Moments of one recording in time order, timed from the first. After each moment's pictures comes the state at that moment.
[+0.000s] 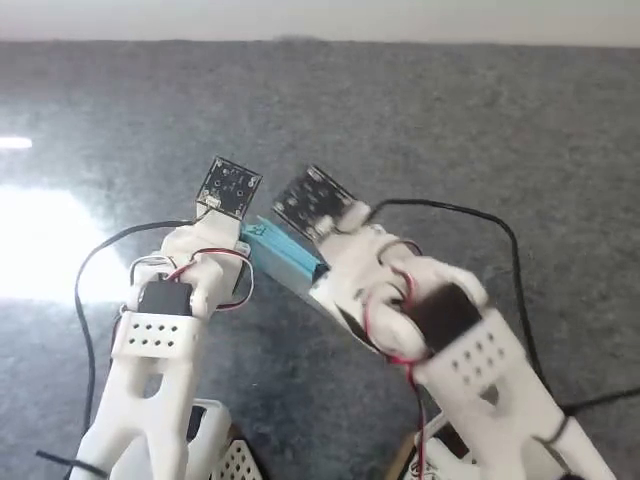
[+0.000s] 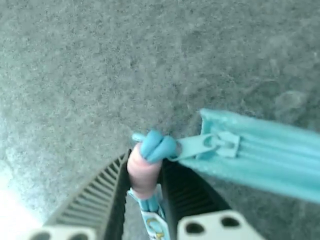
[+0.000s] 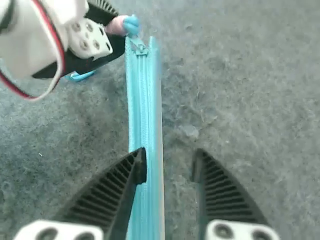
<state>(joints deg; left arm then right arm) -1.9 -44.1 63.5 45.4 -13.8 -42.4 -39.9 28.6 71.8 12.9</state>
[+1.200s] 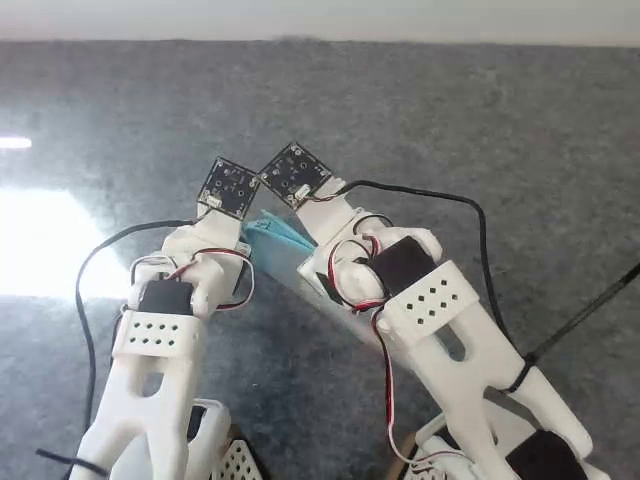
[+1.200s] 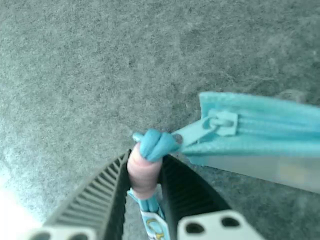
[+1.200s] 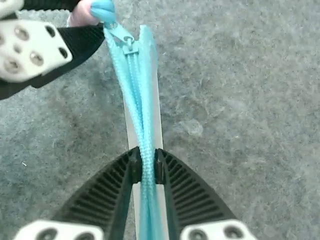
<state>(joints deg) -1.8 -43.6 63.5 45.4 -13.8 -39.5 -25.8 27.5 66.7 11.6</state>
